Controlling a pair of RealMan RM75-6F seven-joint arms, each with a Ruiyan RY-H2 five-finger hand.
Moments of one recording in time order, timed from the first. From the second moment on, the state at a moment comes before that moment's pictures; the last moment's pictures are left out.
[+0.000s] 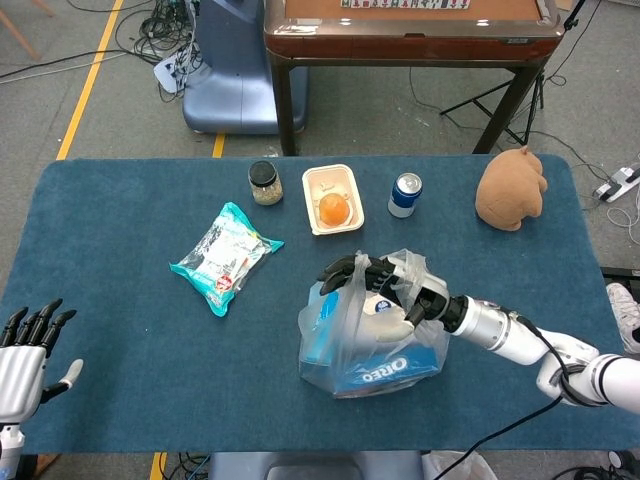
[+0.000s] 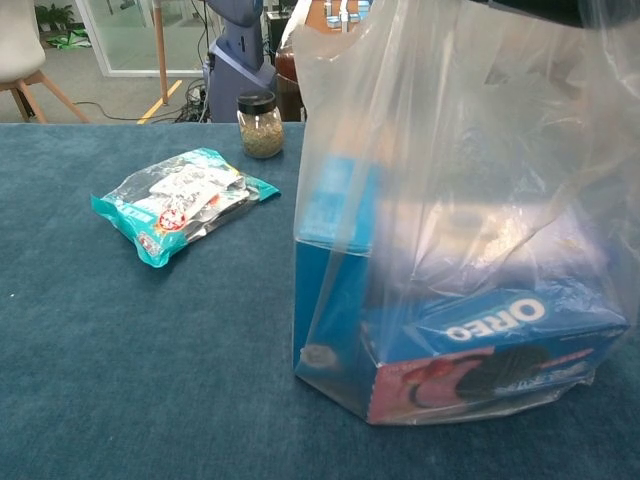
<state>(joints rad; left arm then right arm) -0.05 -1.11 -0.04 -1.72 1.55 1.57 0.22 0.97 -1.18 -0.14 -1.42 -1.84 1.48 1.99</state>
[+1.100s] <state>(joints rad) -0.05 -1.11 -0.04 -1.71 1.55 1.57 0.21 0.95 -1.37 -0.05 -1.15 -1.70 1.38 2.66</state>
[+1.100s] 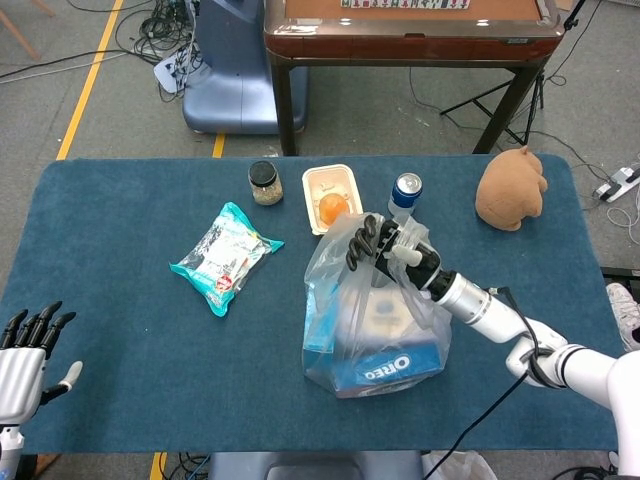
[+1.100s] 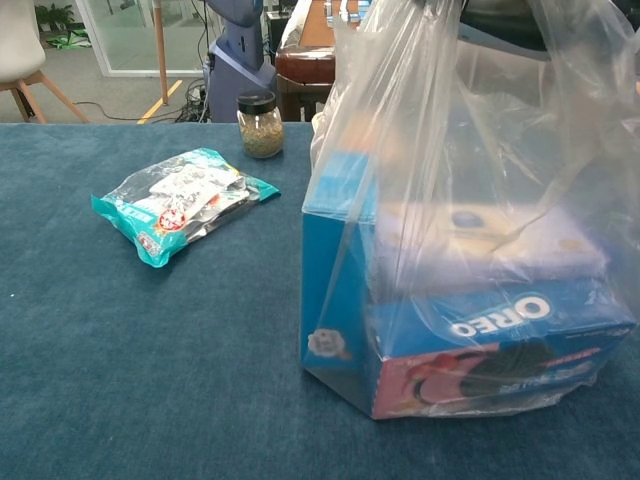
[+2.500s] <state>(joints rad) -0.04 -1.10 -0.04 -1.70 1.55 1.58 0.19 1.07 -1.23 0.12 -1.45 -1.56 1.10 2.56</state>
